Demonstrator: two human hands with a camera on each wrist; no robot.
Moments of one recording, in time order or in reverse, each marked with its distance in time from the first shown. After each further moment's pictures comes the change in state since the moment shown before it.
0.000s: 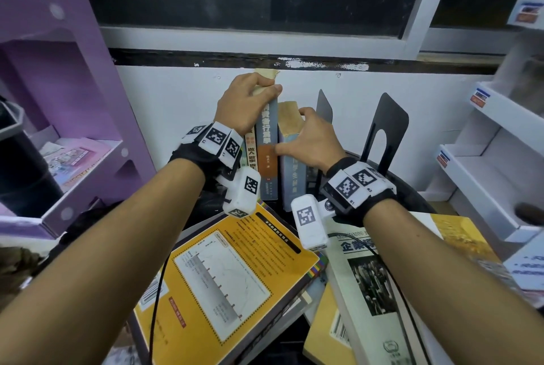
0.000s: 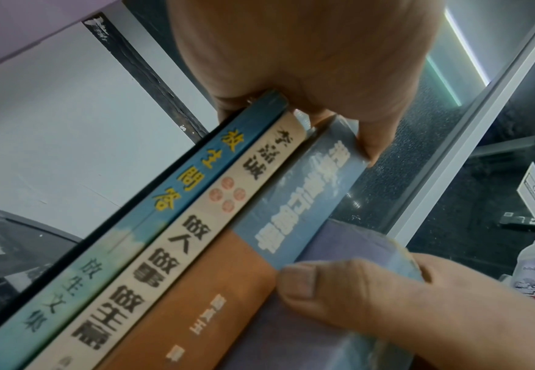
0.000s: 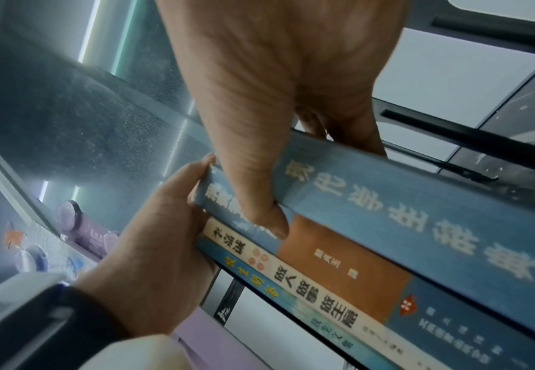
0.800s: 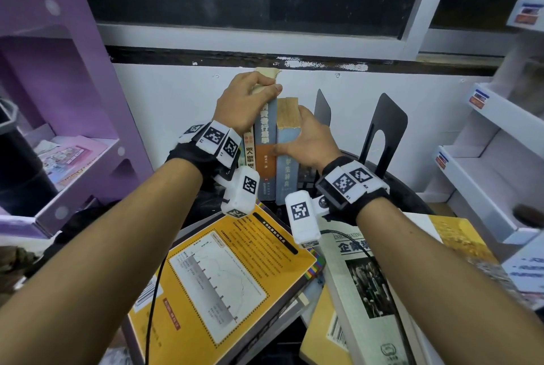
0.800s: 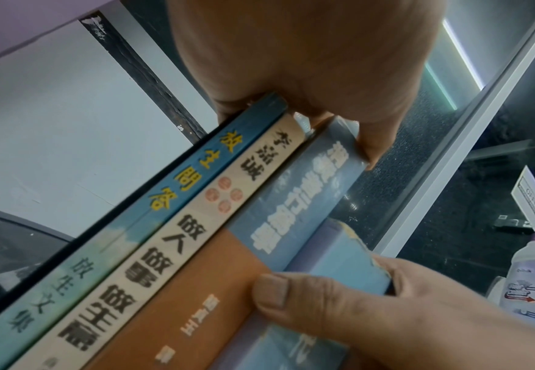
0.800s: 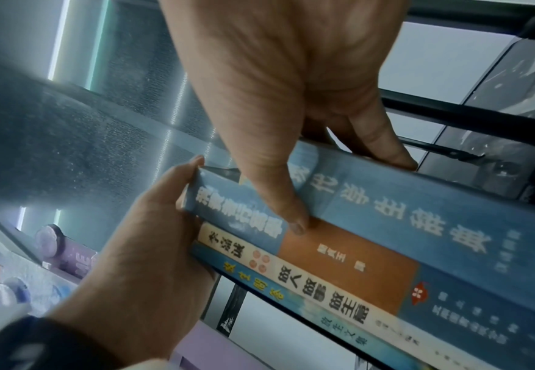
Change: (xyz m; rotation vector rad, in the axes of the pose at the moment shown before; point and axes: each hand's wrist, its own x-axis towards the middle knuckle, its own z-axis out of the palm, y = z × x) left_hand 0.002 -0.002 0.002 -0.019 -0.012 0.007; right_hand 0.010 0.012 0.010 0.144 -0.042 0.020
